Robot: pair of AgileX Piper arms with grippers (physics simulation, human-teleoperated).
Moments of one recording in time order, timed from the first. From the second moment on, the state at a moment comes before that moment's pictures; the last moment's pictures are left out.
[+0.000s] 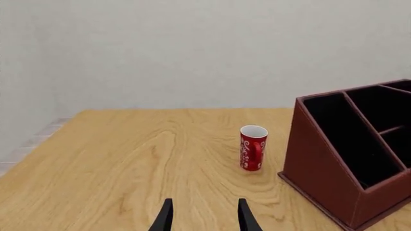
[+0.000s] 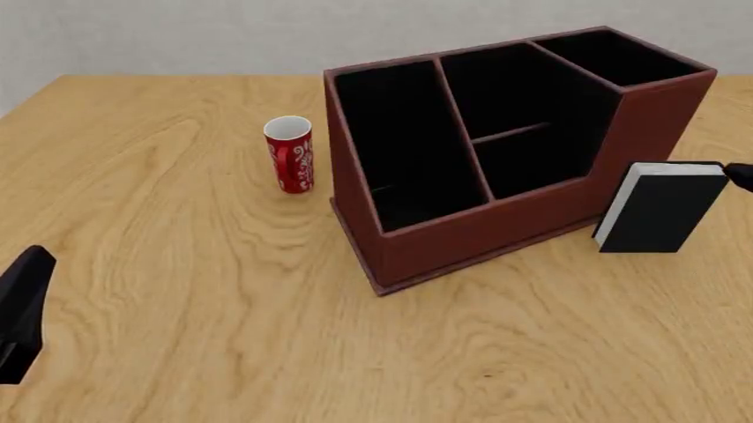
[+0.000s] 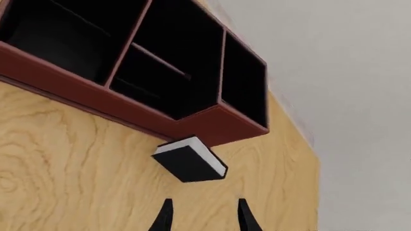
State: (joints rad) left arm -0.06 0.00 -0.05 0.02 -0.01; right arm 0.01 0.67 -0.85 0.74 -0.88
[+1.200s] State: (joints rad) left arm -0.01 0.01 -0.09 0.05 0.00; right arm -0.11 1.16 -1.04 0.73 -1.19
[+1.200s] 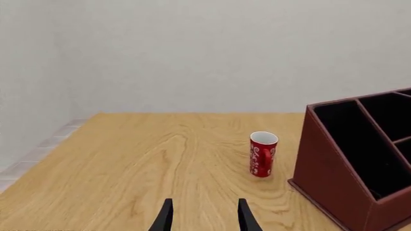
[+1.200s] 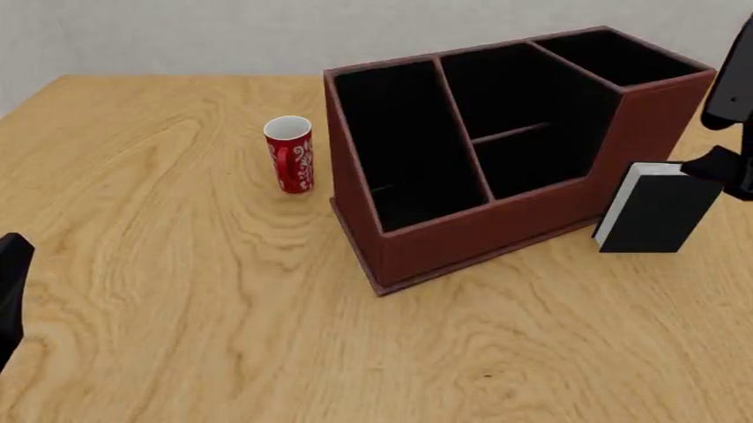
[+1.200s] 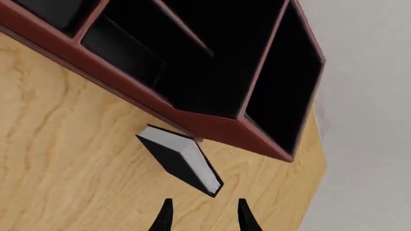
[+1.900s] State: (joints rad) left arm 0.01 0.04 -0.07 0.00 -0.01; right arm -0.17 1.32 -1.06 0.68 -1.29
